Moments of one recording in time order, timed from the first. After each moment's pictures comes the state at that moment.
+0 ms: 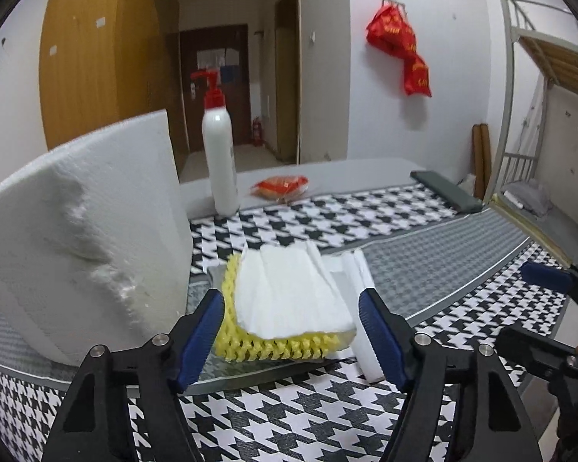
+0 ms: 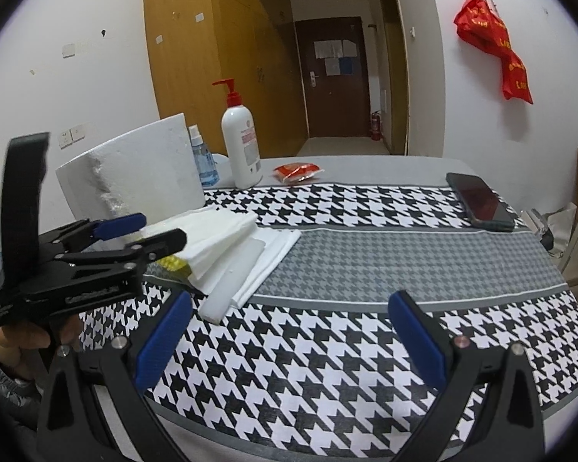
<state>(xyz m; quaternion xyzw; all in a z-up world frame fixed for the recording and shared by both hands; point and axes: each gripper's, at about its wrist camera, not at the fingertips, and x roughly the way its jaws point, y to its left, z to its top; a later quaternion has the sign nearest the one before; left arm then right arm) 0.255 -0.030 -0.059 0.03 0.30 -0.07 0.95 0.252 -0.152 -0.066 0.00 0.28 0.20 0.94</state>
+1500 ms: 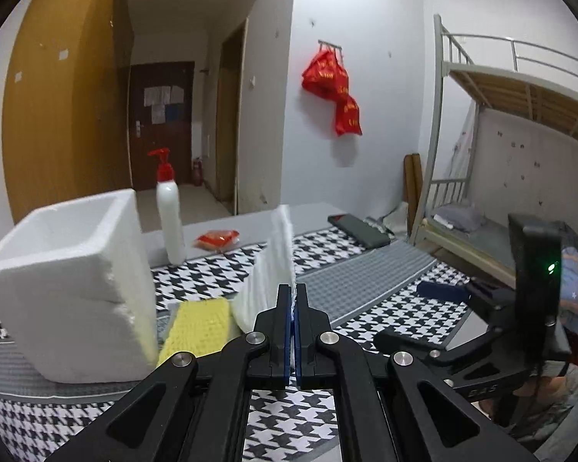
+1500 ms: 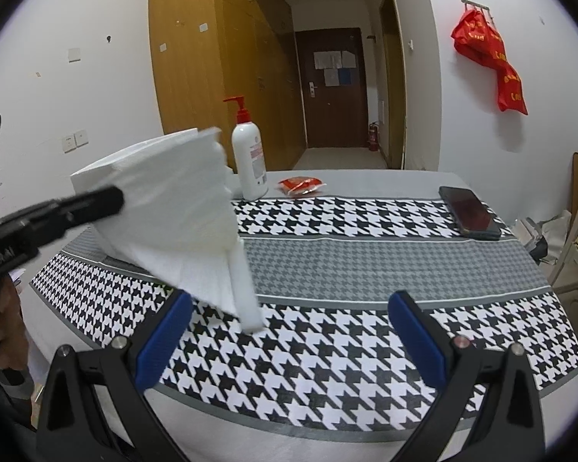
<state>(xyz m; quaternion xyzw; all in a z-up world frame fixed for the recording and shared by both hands) 0.177 -0.026 0.009 0.01 0.21 -0.20 0.96 0.217 -0.148 -0.046 0.00 0.26 0.20 0.95</state>
